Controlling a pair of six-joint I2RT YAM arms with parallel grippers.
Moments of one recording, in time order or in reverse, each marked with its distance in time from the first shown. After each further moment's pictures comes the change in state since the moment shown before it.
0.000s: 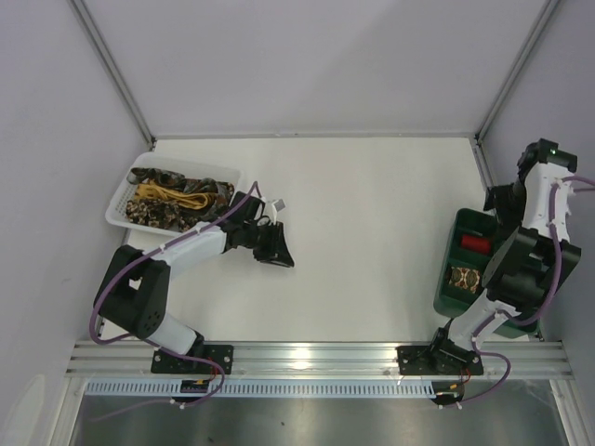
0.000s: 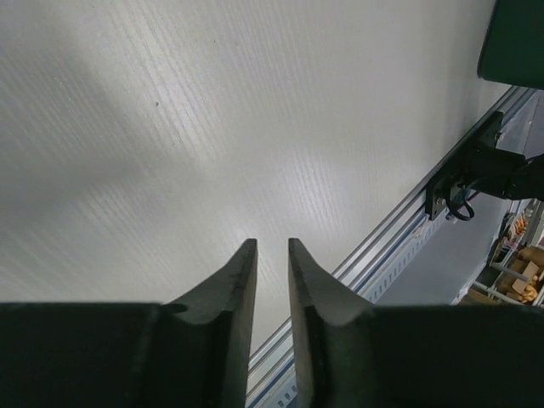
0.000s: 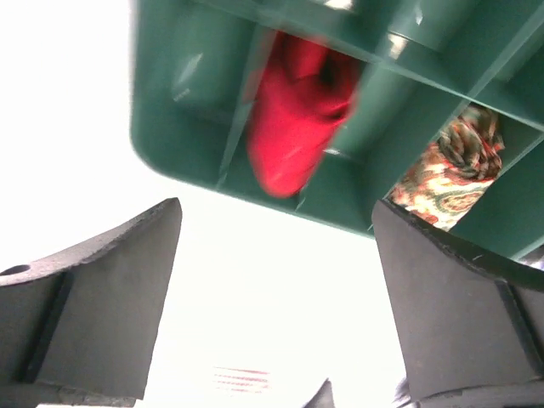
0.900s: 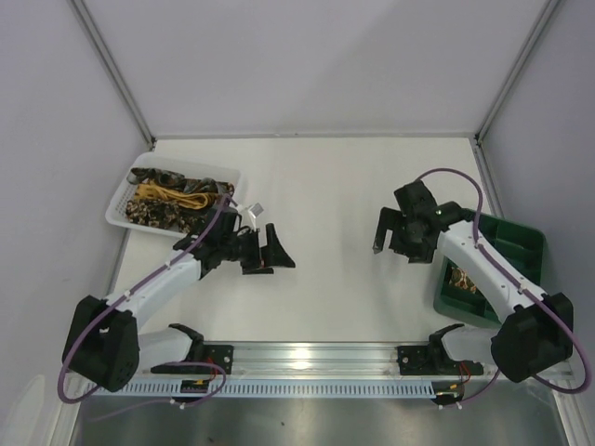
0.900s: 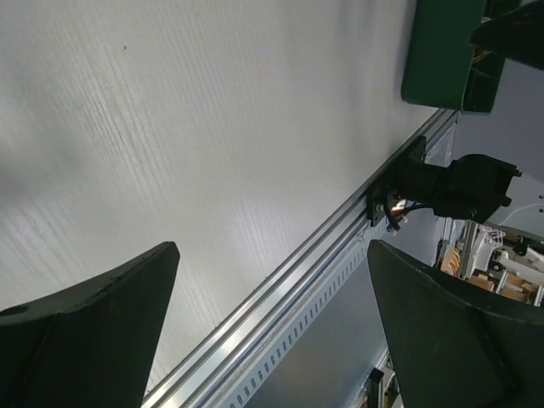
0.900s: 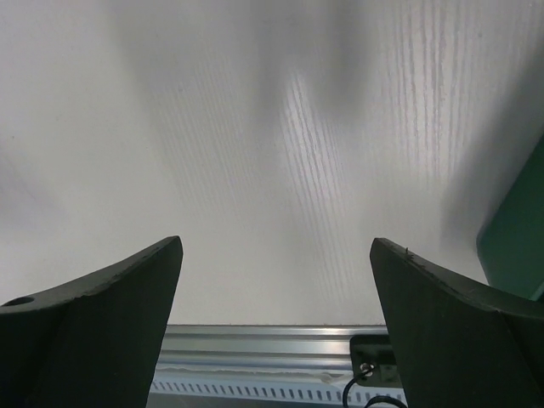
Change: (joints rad) left arm 0.055 -0.310 -0.197 0.068 0.050 -0.177; right arm 0.854 -0.464 -0.549 0.370 -0.093 -0.529
